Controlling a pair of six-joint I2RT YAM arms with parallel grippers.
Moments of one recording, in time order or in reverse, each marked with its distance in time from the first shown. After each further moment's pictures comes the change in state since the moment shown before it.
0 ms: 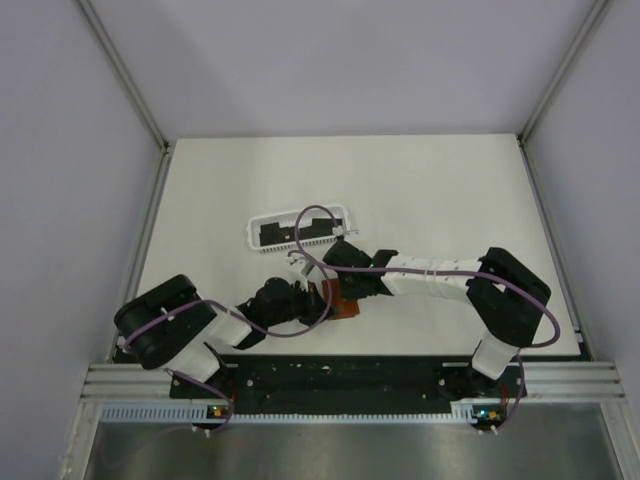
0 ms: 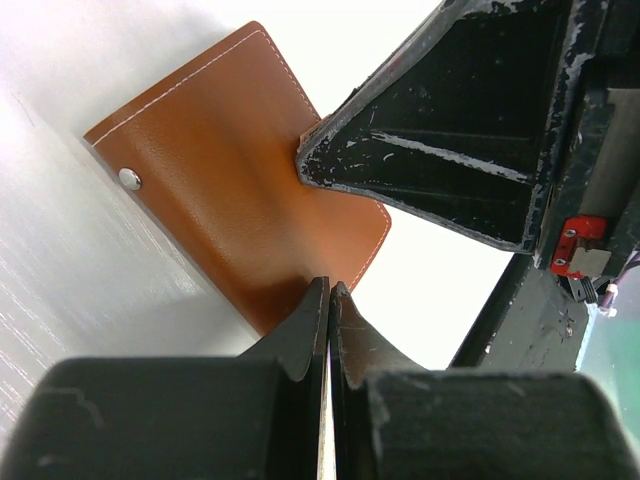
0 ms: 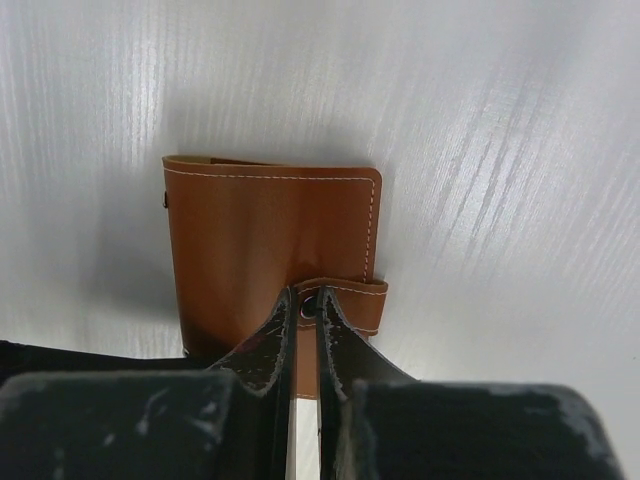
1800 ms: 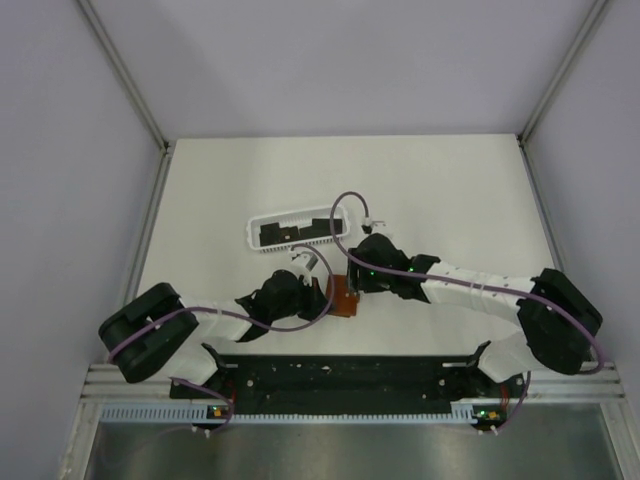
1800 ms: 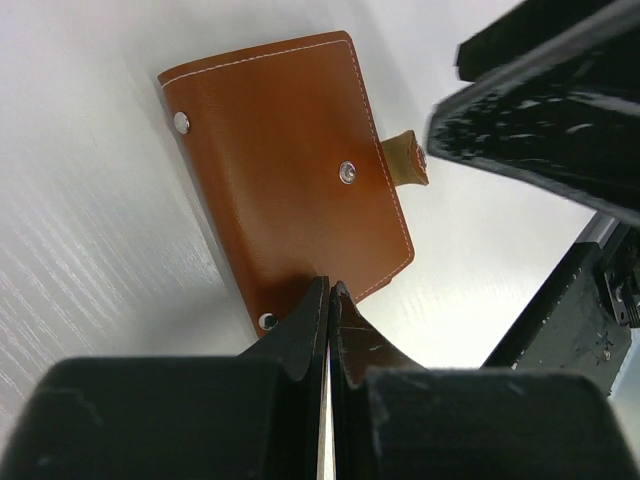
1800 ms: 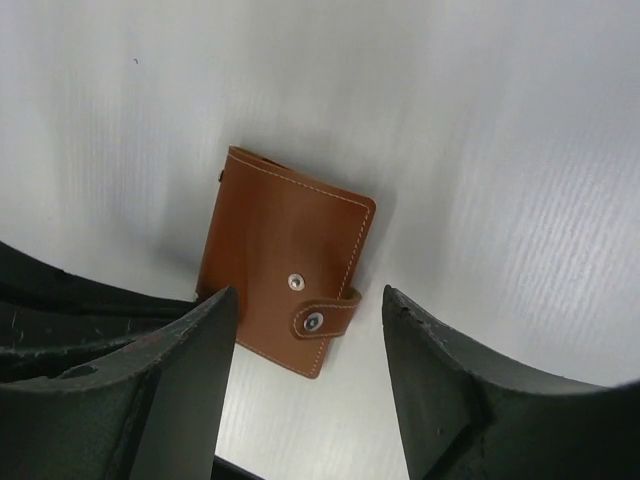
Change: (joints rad) left arm -0.003 -0.102 0.100 -0.308 -0.082 0.048; right arm -0.111 -0.313 -0.243 0.187 -0.074 -0.021
